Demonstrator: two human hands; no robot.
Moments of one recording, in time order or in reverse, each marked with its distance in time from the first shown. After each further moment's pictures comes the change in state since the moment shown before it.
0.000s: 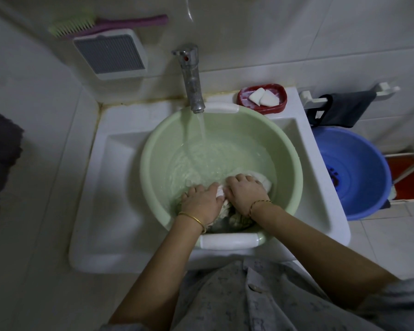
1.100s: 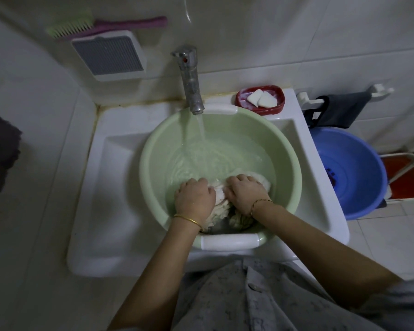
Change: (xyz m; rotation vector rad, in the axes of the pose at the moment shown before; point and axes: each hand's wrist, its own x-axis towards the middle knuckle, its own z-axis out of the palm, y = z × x) left_hand -0.005 -0.003 -0.015 -0.106 0.278 -0.070; right_hand 0.001 0.003 -0.002 0.048 0.002 0.005
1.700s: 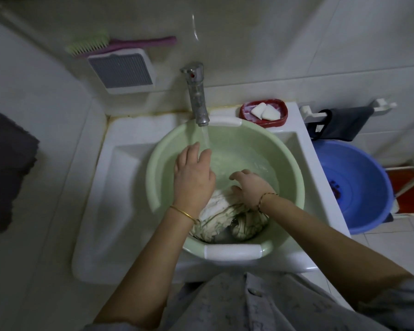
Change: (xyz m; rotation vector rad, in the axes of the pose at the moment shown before) left_hand 0.016 0.006 -0.045 -0.036 0.507 0.283; right_hand 0.020 0.007 -0.028 0.107 0.004 -0.038
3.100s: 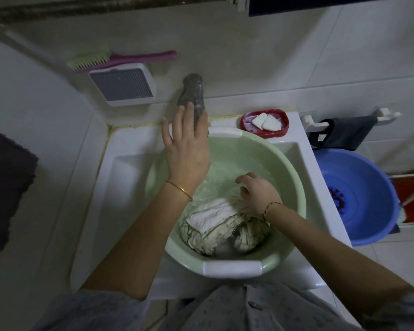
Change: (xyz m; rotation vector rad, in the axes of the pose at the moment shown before) left_hand 0.069 0.006 -0.028 0.370 0.283 0.103; right_hand 0.010 0.015 -0.009 0.050 0.168 -0.022
